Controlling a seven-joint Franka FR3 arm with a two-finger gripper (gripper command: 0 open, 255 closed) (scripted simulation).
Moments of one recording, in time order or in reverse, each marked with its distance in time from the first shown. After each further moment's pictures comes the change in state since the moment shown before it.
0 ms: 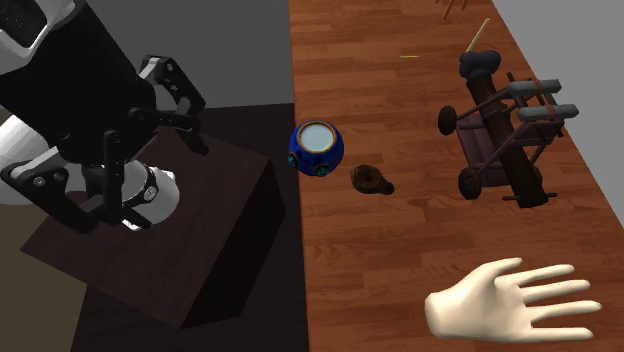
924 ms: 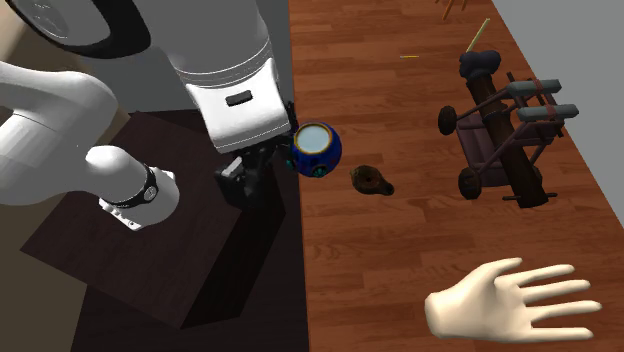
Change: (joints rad) arm 0.032 0.211 0.153 -0.144 0.045 0.319 0.212
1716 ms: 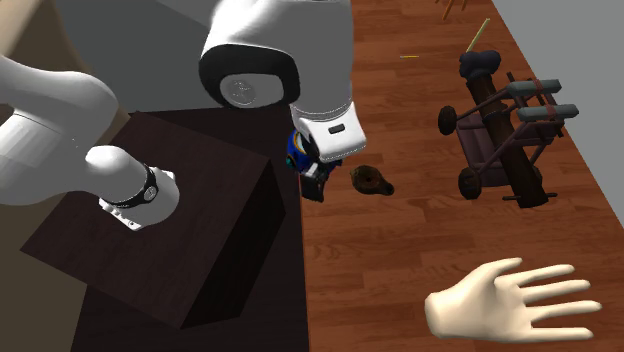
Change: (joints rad) arm -0.012 0.388 0.164 0.048 -0.081 0.295 0.264
